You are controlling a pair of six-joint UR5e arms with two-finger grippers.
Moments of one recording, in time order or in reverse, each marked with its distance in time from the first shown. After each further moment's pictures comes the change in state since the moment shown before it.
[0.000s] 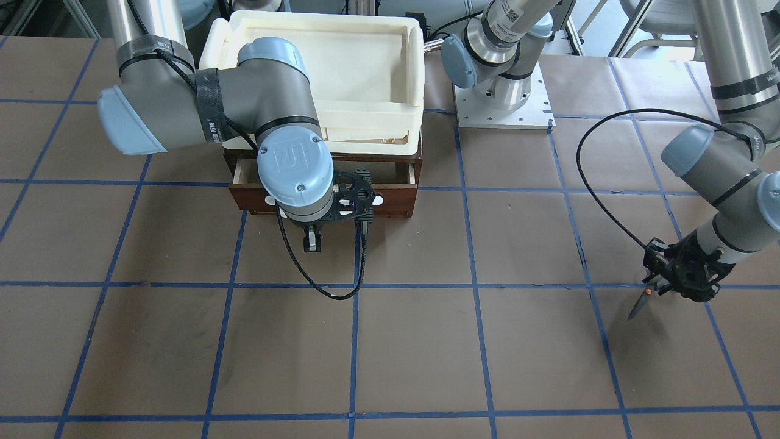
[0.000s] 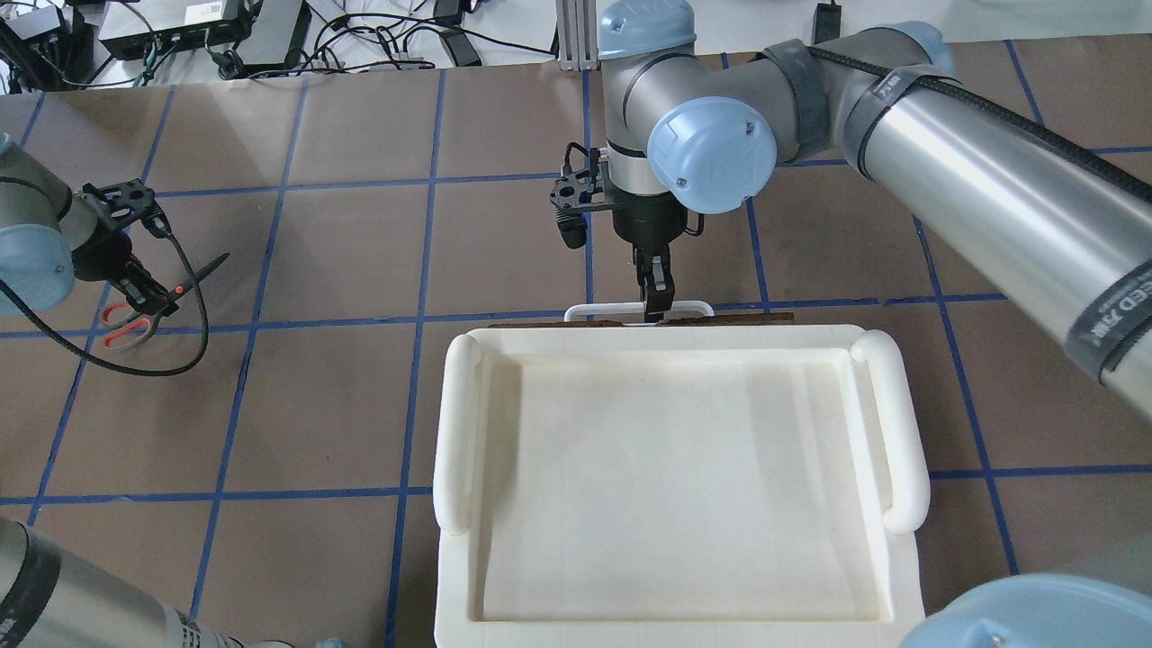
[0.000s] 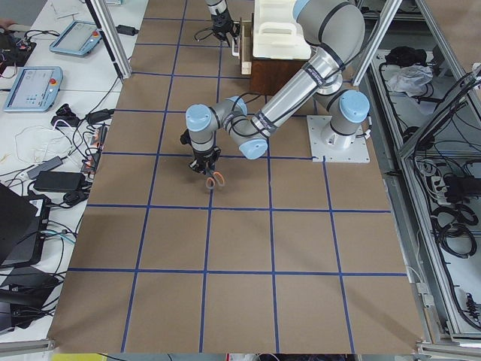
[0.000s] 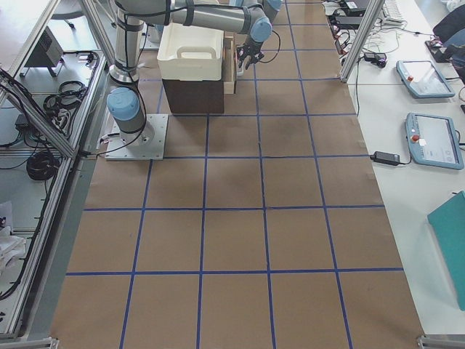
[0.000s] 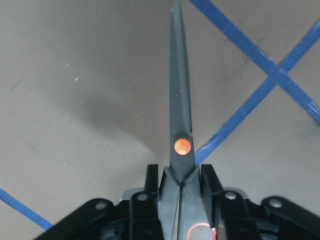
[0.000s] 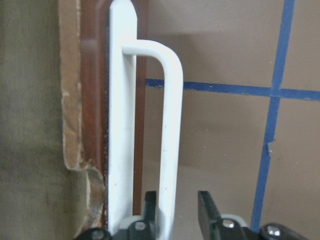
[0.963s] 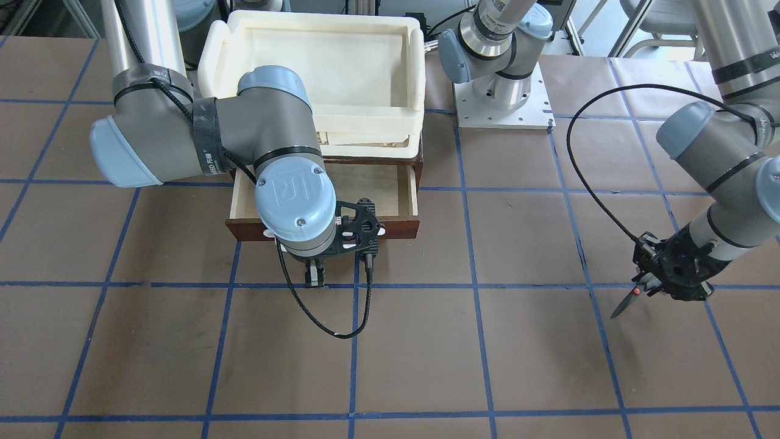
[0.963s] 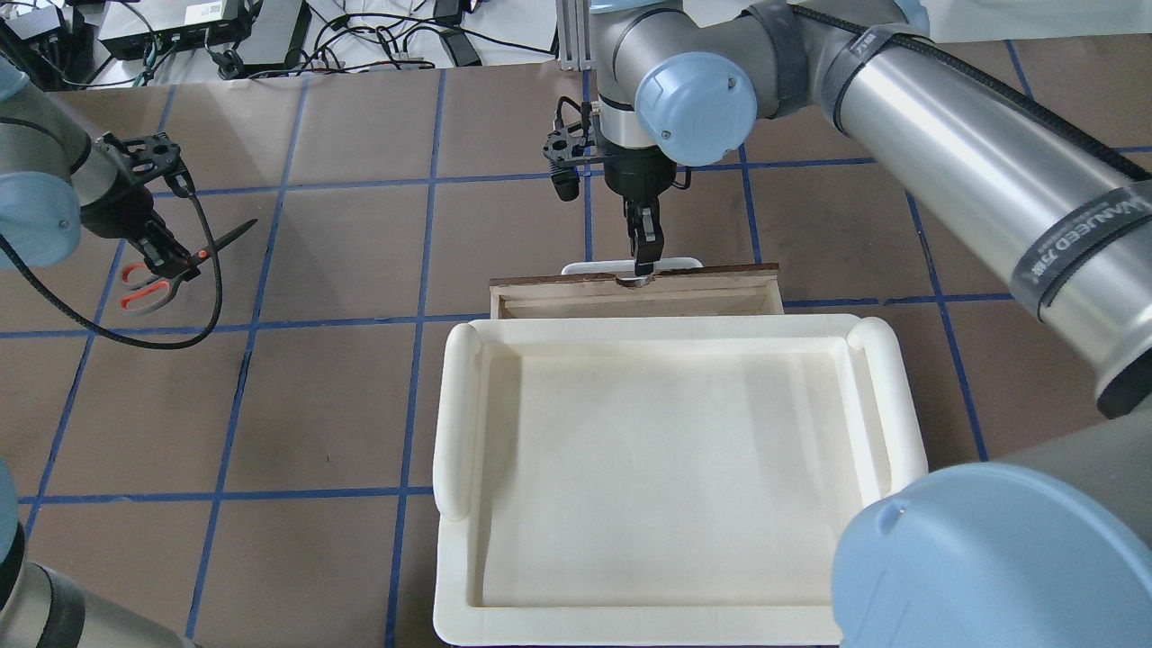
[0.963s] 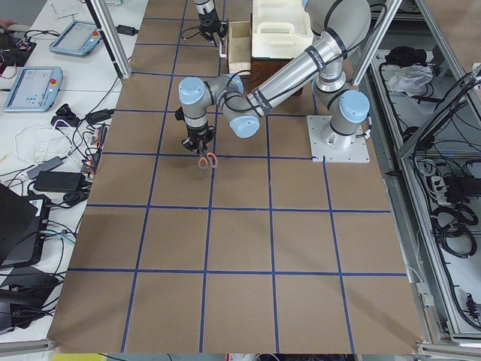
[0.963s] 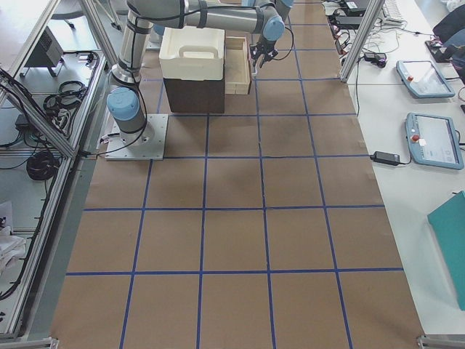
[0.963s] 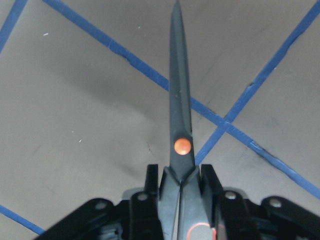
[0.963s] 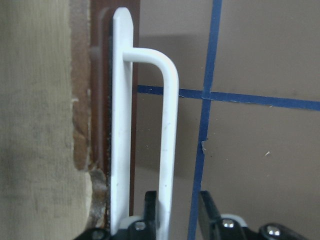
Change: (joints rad) left arm -0.112 0.068 0.075 -0.157 -0.005 -0.013; right arm -0.014 0.094 -0.136 -0.024 -0.009 -0.020
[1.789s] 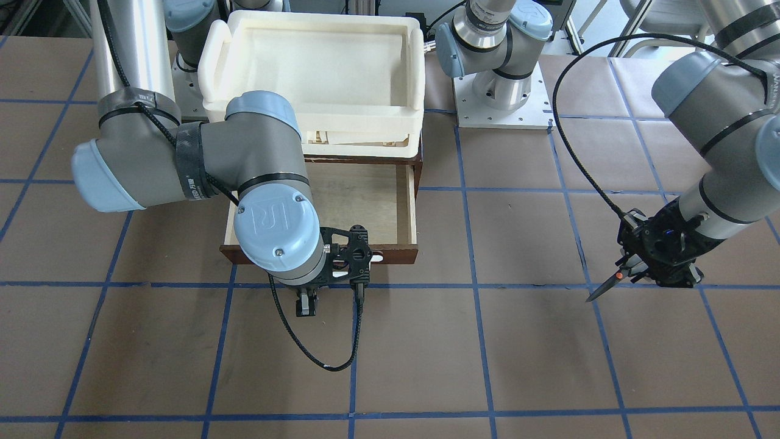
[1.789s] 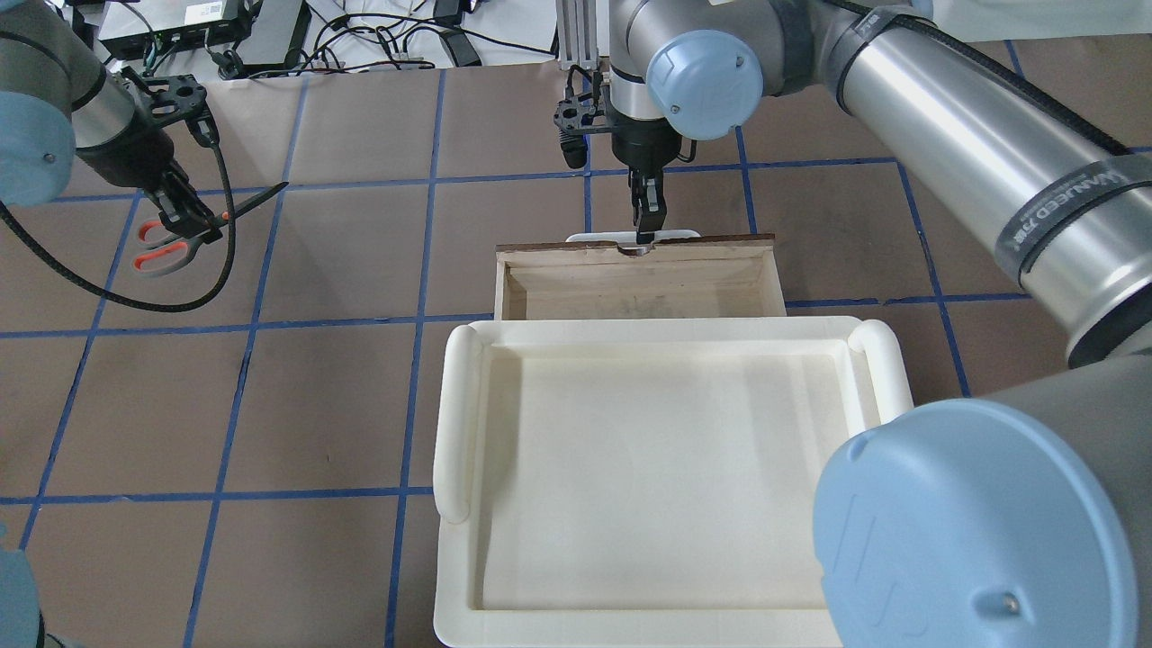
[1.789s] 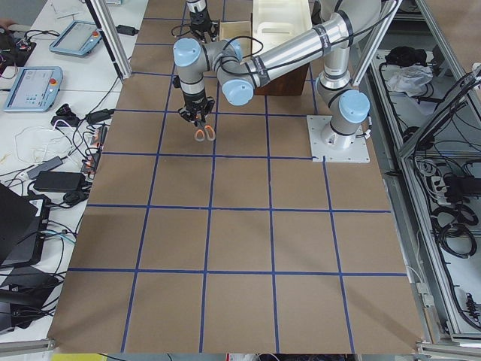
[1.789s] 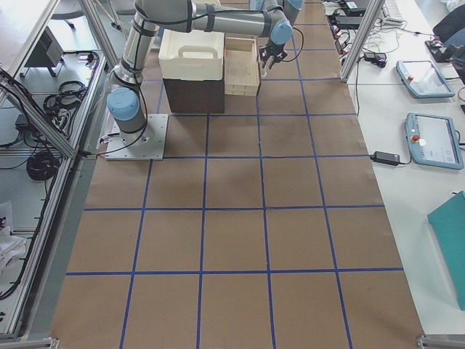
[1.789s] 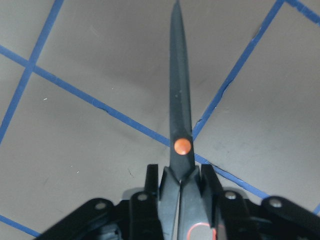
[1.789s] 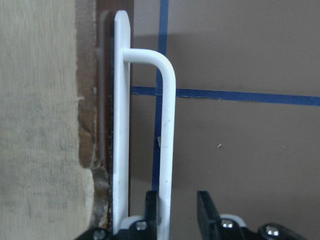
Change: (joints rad) left arm -0.117 0.081 0.111 -0.202 -0.009 -0.045; right arm -0.031 0.060 -0.076 -0.037 0.011 0.000
